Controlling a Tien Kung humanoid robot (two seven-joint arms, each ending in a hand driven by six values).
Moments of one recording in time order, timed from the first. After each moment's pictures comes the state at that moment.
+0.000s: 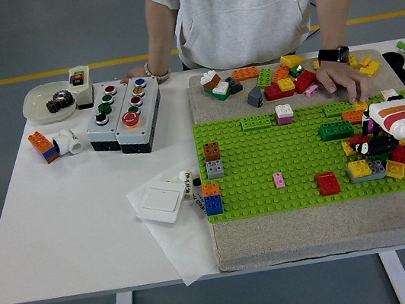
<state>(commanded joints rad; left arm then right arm) -0.19 0.20 -0.12 -0.33 0.32 0.27 0.09 0.68 -0.62 0.50 1.21 -1.81 -0.13 -0.37</state>
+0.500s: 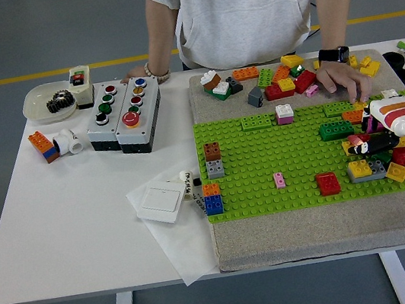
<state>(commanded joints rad) -0.19 0.20 -0.11 -0.33 0.31 0.27 0.08 0.68 -0.62 0.52 1.21 -1.83 -0.13 -0.38</state>
